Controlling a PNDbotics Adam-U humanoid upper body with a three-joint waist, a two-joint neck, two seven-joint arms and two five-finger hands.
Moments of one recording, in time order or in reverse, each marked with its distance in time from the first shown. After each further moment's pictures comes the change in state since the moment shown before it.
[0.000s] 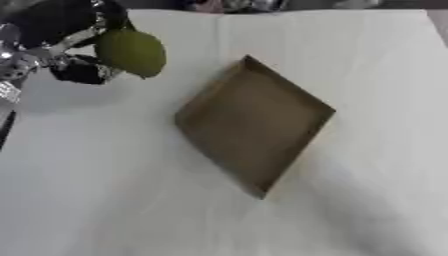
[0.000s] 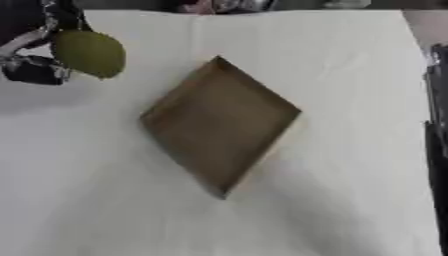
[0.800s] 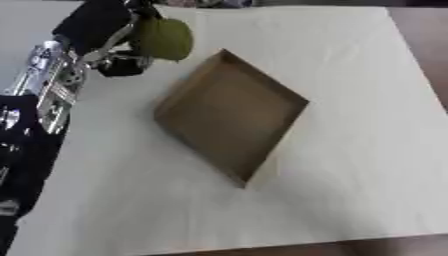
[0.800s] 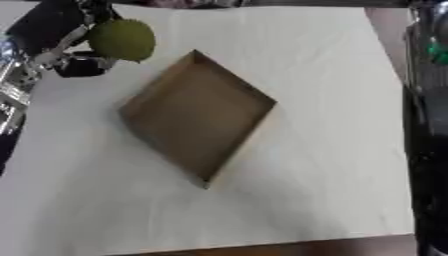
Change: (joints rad) left arm -0.025 -0.233 0.077 0.167 -0.171 0.015 0.143; right arm -0.061 0.033 0.015 0.000 0.019 0.023 0.073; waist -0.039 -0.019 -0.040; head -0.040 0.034
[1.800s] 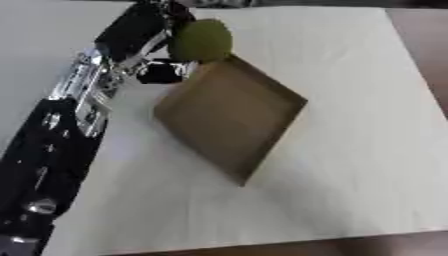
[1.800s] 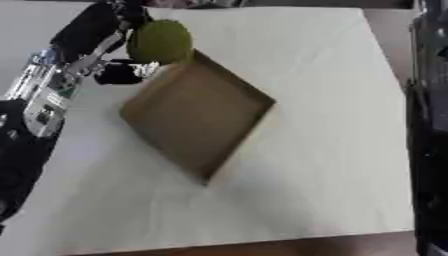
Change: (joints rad) left arm 0.010 -0.073 -0.041 0.042 0.141 -0.088 -0.008; right arm -0.020 0.010 0.004 0.000 0.031 0.028 0.037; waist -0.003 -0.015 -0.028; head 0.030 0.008
